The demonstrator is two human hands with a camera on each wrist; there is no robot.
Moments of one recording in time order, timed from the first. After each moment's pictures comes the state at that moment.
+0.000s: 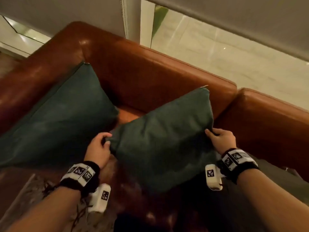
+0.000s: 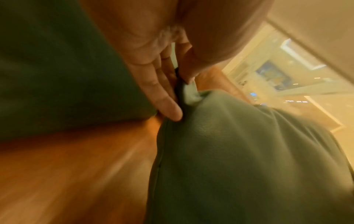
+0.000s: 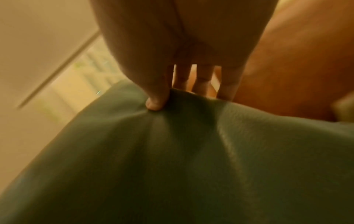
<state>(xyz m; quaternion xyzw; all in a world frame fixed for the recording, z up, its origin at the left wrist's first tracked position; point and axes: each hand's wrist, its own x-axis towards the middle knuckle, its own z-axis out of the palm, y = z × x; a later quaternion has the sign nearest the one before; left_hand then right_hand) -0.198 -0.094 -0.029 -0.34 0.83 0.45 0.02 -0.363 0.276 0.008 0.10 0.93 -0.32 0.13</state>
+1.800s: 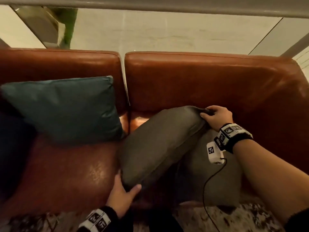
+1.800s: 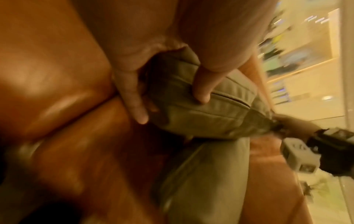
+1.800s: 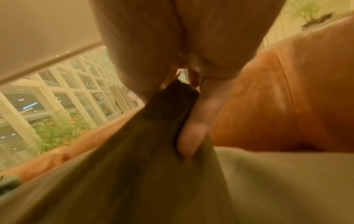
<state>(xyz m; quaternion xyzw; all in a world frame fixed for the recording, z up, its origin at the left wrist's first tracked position) -0.114 0.356 -0.002 -0.26 0.76 0.51 0.30 -0.314 0.707 0.032 0.22 0.93 -0.29 0.10</state>
